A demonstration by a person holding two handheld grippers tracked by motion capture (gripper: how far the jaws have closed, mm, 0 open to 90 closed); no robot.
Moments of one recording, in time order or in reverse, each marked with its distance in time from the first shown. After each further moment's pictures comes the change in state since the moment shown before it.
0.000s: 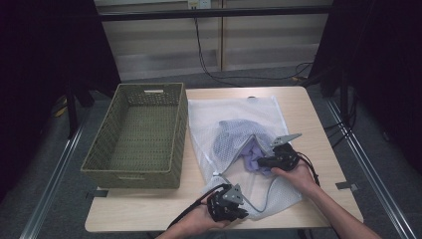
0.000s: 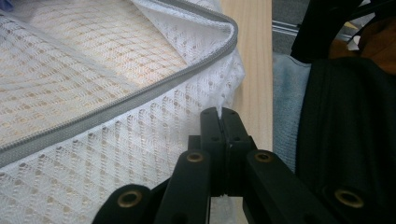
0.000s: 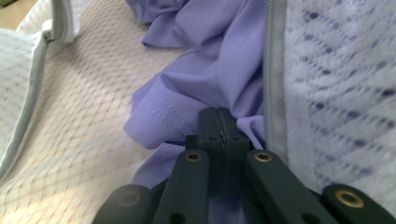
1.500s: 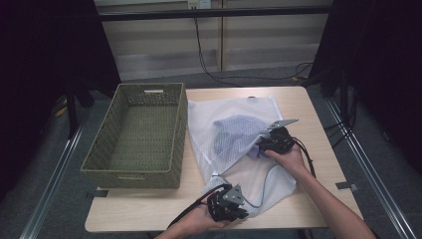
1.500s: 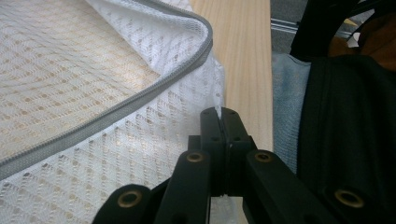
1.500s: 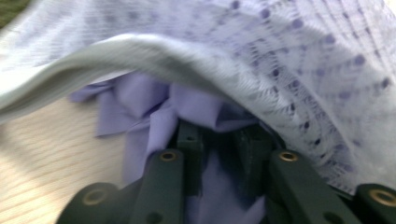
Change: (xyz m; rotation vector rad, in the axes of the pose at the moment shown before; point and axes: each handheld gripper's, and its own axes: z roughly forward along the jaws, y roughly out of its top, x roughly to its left) left arm -0.001 0.001 0.001 -0.004 0.002 0.015; right arm -0.034 0.032 0.015 -0.096 -0.064 0.053
